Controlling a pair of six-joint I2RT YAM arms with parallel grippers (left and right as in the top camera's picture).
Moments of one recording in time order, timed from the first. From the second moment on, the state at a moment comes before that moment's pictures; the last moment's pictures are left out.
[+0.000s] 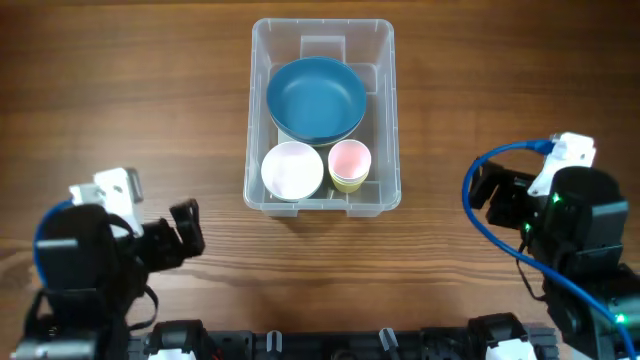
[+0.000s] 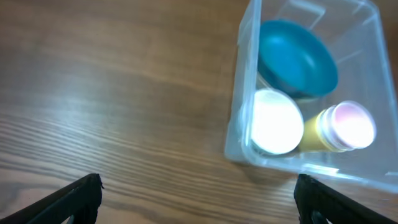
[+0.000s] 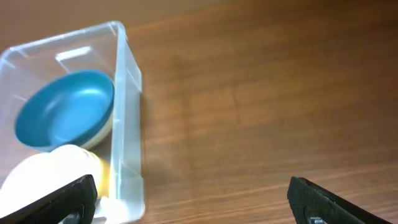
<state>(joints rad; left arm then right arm) 0.03 0.70 1.14 -1.21 0.07 -0.23 0.15 0.76 1.07 -0.97 0.15 0.31</state>
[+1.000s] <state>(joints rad) -0.01 0.92 0.82 -1.03 0.00 -0.23 0.15 0.87 0.97 -0.94 0.15 0.31</state>
